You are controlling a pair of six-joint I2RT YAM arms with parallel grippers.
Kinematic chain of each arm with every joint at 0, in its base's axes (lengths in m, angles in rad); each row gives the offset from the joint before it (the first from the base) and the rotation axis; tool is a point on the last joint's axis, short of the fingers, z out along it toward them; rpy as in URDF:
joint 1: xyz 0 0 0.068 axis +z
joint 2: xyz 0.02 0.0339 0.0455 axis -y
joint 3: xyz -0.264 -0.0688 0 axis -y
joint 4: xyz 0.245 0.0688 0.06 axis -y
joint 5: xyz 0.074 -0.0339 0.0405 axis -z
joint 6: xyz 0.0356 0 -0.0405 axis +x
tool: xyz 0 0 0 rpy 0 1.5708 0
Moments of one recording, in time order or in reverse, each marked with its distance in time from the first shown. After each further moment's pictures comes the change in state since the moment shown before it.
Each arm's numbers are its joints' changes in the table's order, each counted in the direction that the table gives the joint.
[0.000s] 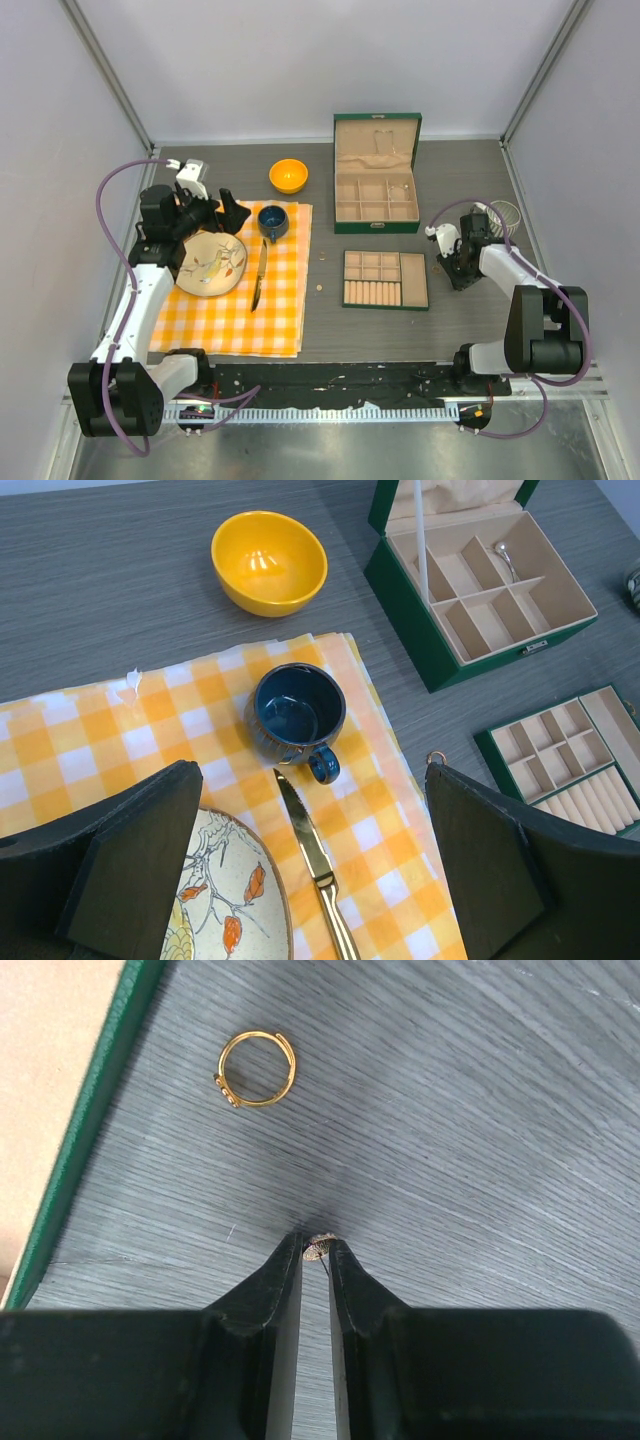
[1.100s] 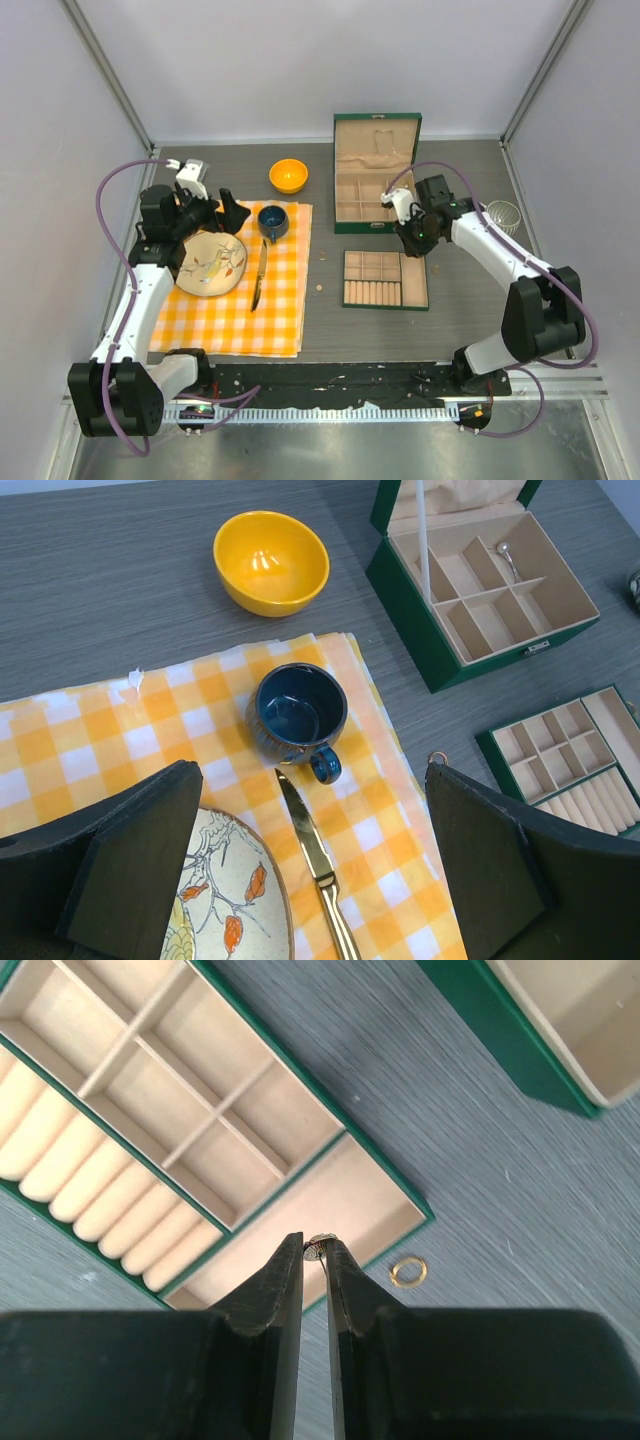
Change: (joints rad) left arm 0.000 0.000 0.000 0.000 -0.004 0.000; right arm 0.309 -0.077 0.371 -0.166 -0.157 0.151
